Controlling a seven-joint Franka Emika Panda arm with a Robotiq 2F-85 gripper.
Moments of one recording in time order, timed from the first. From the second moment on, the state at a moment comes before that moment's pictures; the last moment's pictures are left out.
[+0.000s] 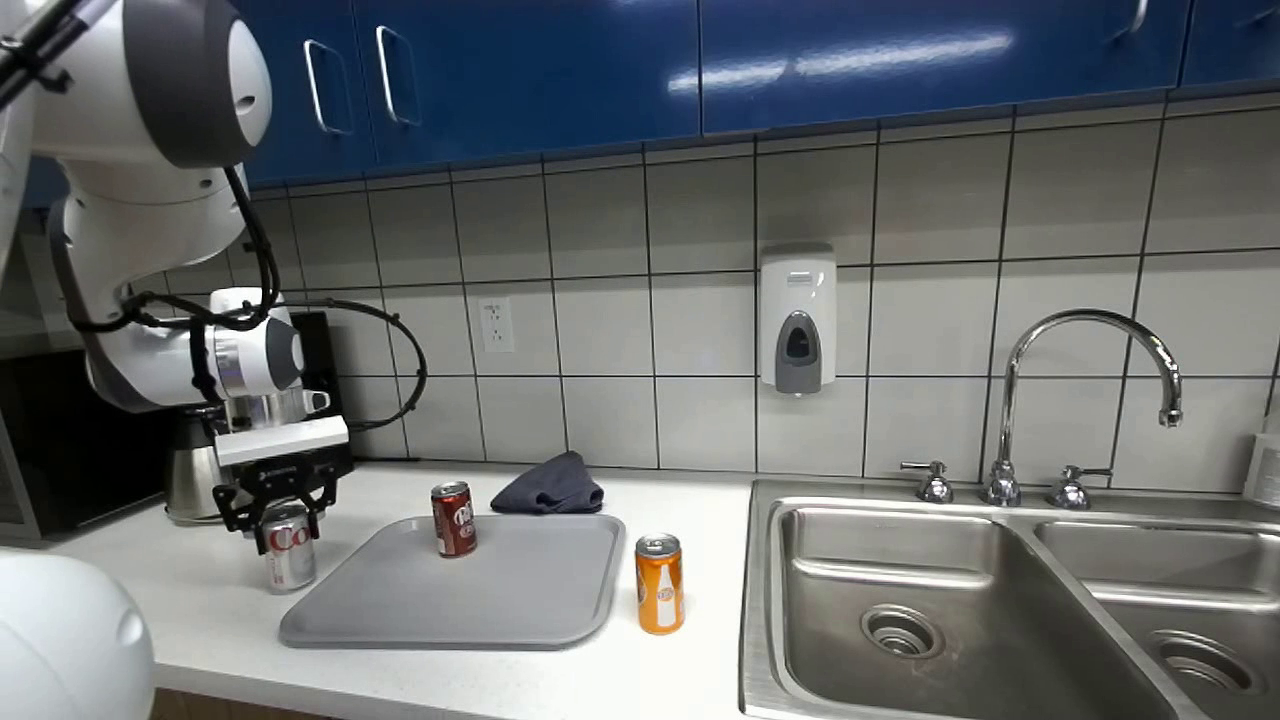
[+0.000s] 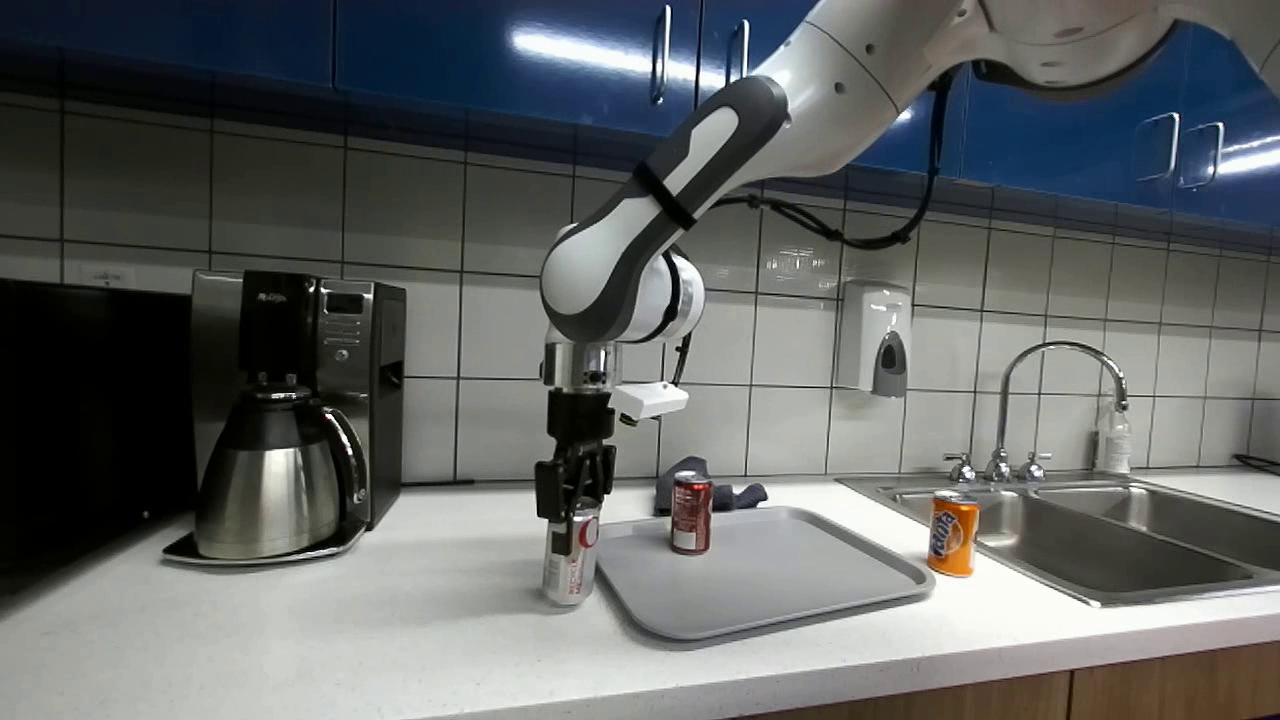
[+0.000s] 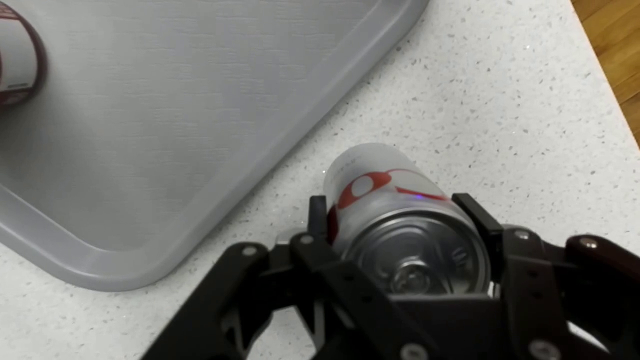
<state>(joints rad) 0.32 0.48 0.30 -1.90 -0.17 2.34 -0.29</state>
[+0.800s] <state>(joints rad) 0.32 0.50 0.29 -1.86 -0.20 2.30 -0.29</state>
